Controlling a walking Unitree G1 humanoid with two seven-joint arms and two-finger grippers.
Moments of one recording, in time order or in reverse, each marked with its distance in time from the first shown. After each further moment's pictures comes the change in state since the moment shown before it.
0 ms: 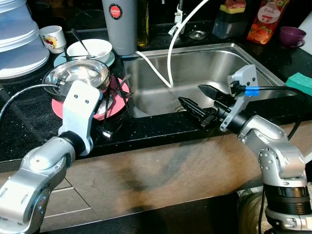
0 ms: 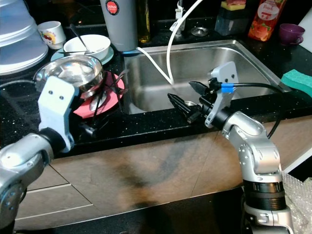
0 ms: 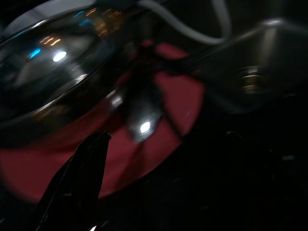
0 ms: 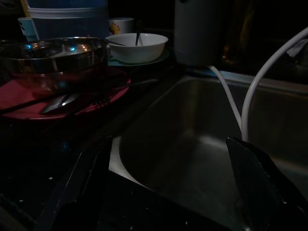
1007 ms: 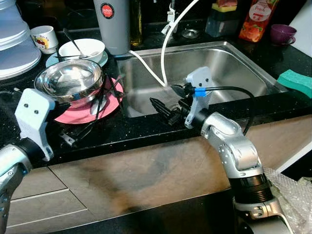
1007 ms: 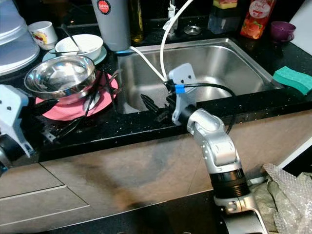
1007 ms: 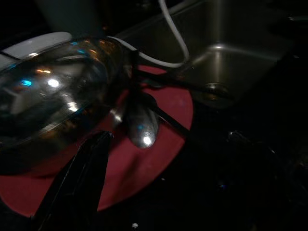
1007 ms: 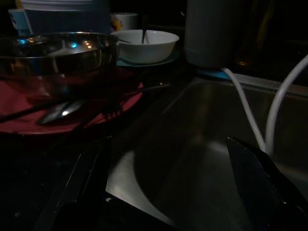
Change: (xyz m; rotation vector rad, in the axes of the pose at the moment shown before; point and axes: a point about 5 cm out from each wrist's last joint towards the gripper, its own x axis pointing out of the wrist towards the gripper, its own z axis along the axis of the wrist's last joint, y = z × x) left arm -0.020 0.056 -0.020 0.030 -0.192 -0.270; right arm 0.059 0.046 -0.011 -0.017 0.006 0.025
